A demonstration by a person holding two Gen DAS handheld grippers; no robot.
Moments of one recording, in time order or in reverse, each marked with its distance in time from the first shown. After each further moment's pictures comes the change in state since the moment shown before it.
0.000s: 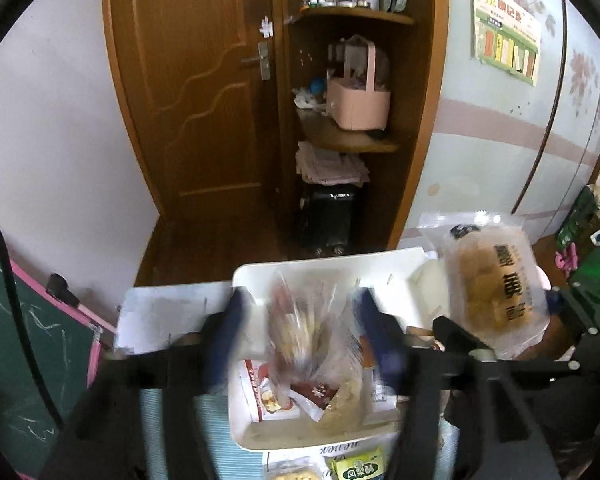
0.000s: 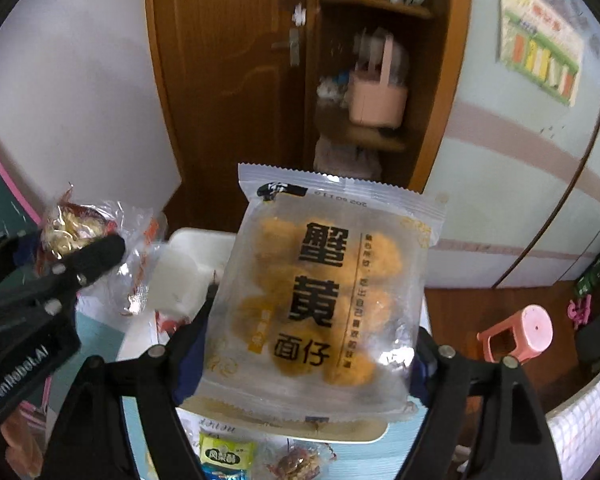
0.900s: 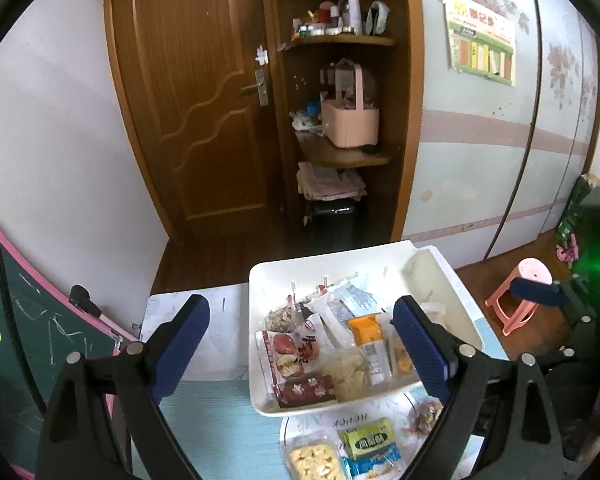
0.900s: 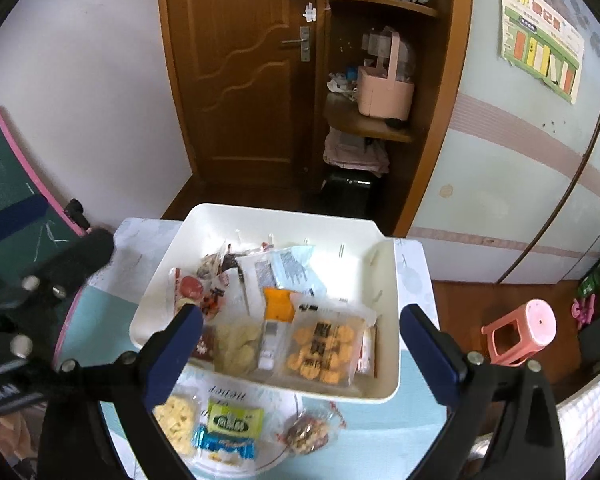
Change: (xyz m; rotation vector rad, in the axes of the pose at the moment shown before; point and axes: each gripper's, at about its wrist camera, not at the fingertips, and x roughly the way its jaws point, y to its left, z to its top) left arm -0.080 -0.004 -0.038 0.067 -0.106 0.025; right arm -0.053 0.008 -0.037 -0.018 -0.024 0.034
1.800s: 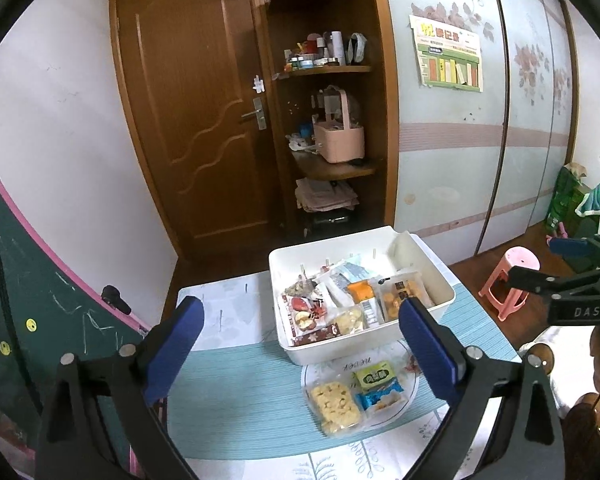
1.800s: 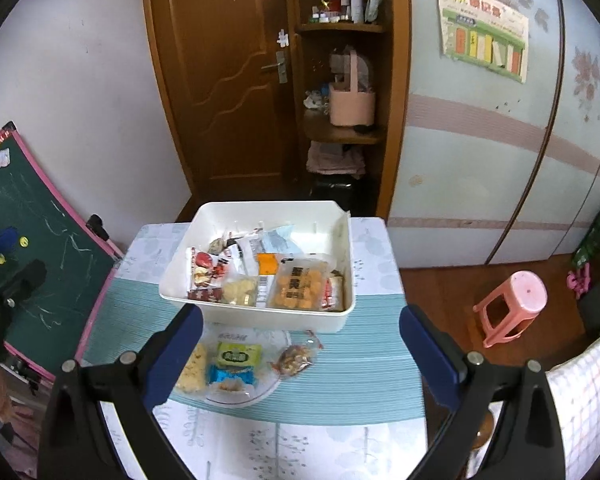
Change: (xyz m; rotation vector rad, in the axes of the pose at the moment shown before) left arm -0.132 0.020 -0.063 0.061 -0.083 0.002; right arm -0.119 -0.031 -0.068 0.070 -0.082 -0.036
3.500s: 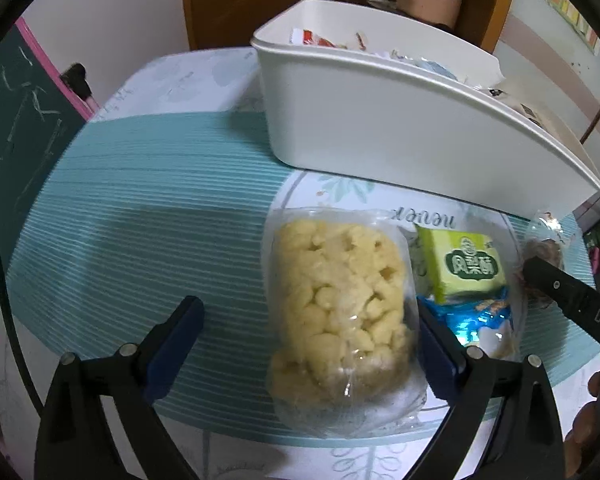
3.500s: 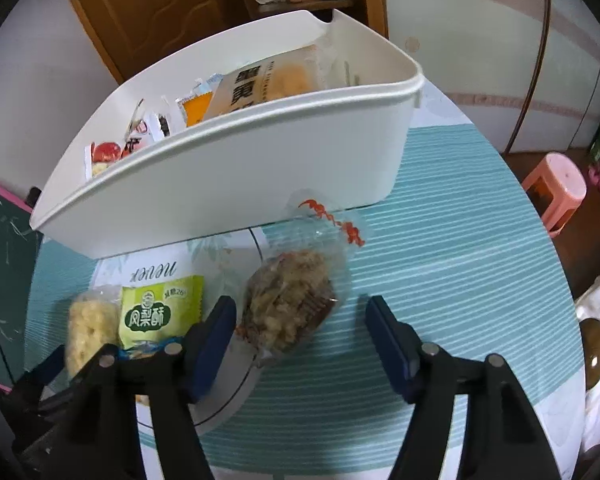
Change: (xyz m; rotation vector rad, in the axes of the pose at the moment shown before) left arm 0.236 -0.024 -0.210 -0.343 0.443 0.078; right arm 0.231 0.013 -0.129 0.206 0.265 0.009
